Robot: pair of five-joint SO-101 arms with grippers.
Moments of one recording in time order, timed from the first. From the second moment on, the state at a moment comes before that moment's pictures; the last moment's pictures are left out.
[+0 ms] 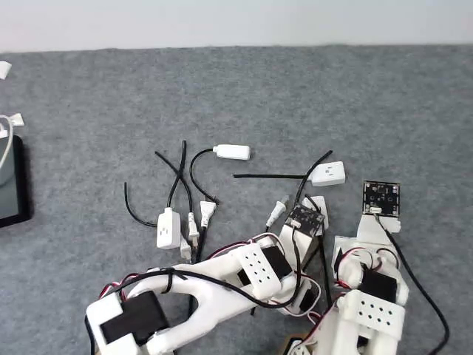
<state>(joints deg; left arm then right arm) 57.7 4.4 35.9 58.1 37.9 17.5 -69.1 83.0 50.6 11.6</state>
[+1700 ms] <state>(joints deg) 28.7 -9.8 50.9 48.7 36.8 17.8 -69.1 83.0 49.9 11.6</state>
